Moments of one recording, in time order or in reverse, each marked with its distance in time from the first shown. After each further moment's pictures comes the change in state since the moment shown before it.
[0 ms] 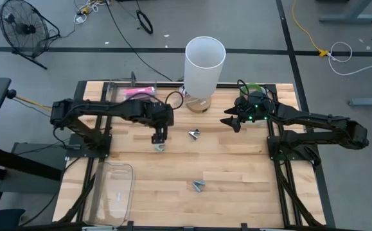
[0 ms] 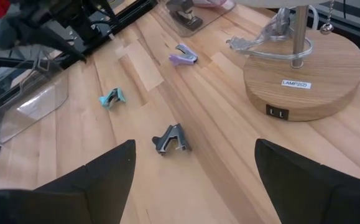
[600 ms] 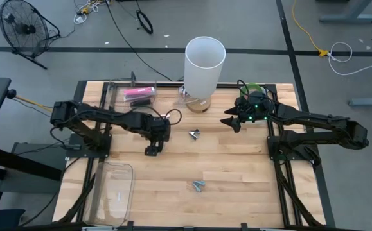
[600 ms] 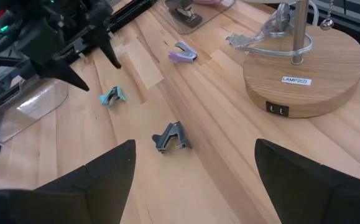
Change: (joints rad) left arm -0.072 0.007 -0.240 0.157 0.112 0.062; right arm 0.000 0.000 0.000 -0.008 0.000 0.008
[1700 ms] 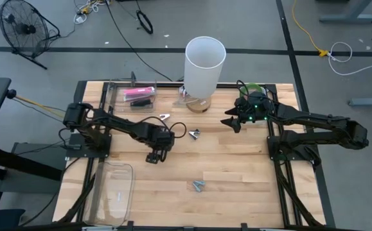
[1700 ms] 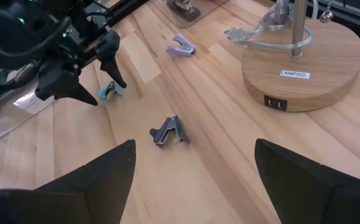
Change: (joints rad) left arm -0.082 0.171 -0.034 0.101 -0.029 0.006; right arm 0.000 0.000 0.000 -0.021 0.000 -0.008
